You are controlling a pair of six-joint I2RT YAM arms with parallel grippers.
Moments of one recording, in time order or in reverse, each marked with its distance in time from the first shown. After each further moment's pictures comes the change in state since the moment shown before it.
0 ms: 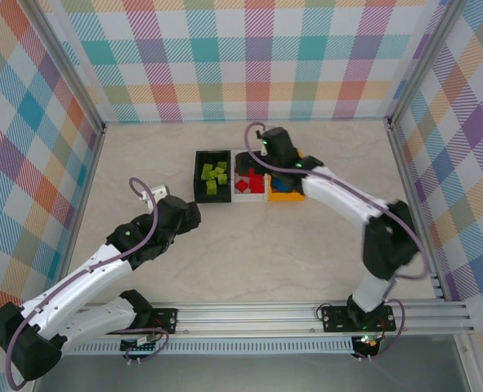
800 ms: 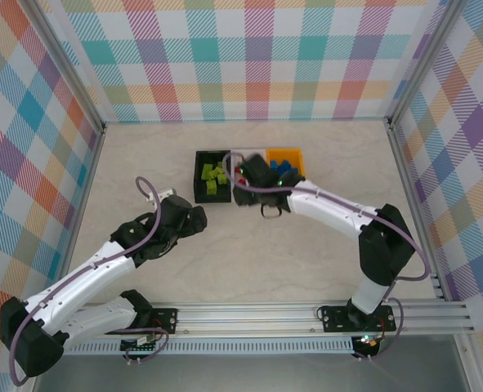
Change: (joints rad) left arm 0.000 0.024 0.000 -0.024 0.158 -0.030; right arm 0.145 0.116 0.101 -0.253 0.064 0.026
